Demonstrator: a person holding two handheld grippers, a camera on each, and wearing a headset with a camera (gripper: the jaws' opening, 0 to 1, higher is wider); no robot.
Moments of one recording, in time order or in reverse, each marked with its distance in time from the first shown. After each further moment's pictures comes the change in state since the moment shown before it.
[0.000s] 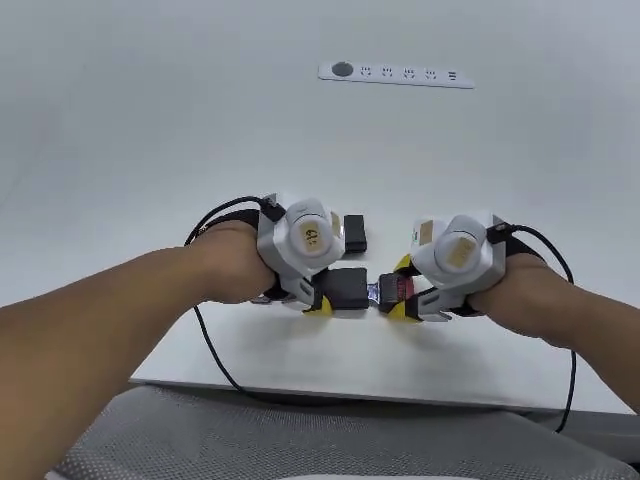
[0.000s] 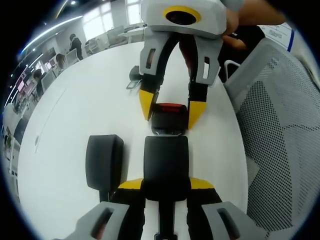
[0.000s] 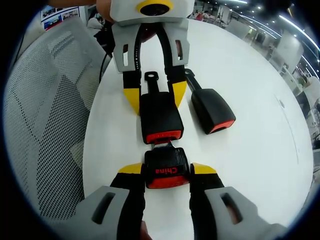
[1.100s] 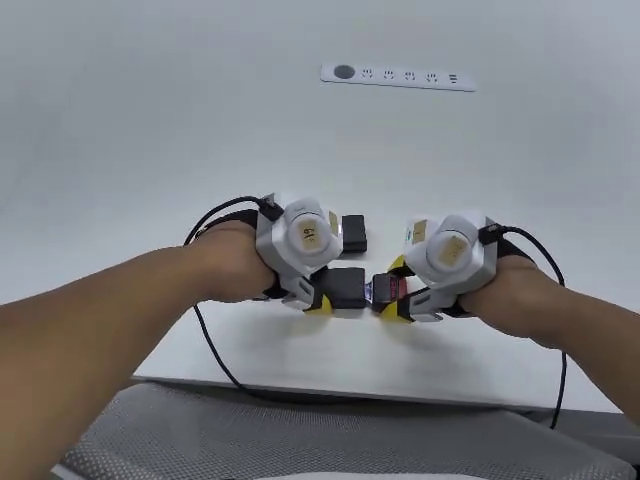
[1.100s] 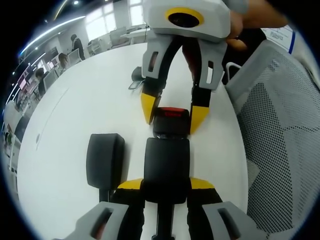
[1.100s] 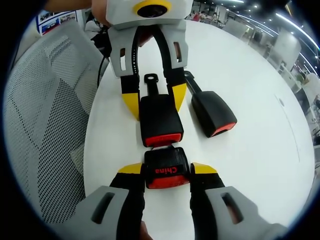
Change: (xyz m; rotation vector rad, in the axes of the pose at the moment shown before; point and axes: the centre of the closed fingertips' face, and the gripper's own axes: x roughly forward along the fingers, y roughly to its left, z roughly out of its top) left arm -0.002 0.003 -0.001 -0.016 -0.021 0.009; right arm -0.001 0.004 0.005 0.027 -0.019 -0.004
